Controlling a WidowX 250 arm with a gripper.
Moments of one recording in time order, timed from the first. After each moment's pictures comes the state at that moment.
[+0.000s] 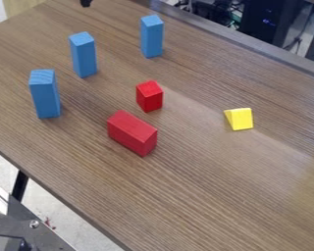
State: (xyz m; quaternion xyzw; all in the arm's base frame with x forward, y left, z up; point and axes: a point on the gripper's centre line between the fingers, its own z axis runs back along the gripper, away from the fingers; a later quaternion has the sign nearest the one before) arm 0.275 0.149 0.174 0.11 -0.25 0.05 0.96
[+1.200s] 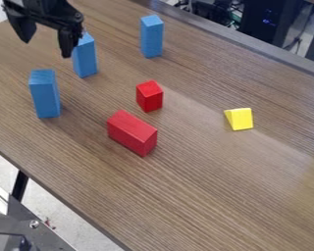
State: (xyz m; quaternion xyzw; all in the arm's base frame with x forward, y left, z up) arm 0.237 0.163 0.107 0.11 -0.14 0.16 0.97
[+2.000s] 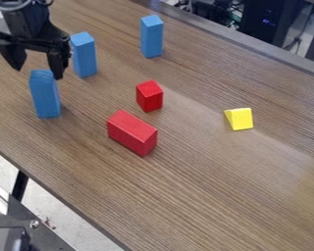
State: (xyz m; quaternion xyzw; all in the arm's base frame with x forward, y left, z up) arm 0.215 0.167 0.085 0.05 -0.15 0.22 0.96
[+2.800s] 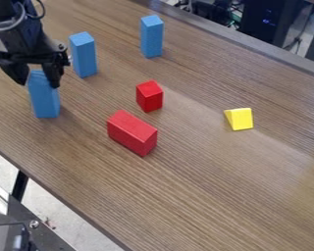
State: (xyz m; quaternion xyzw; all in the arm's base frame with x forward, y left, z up) arm 0.207 0.165 0.071 0.03 -0.17 0.26 0.95
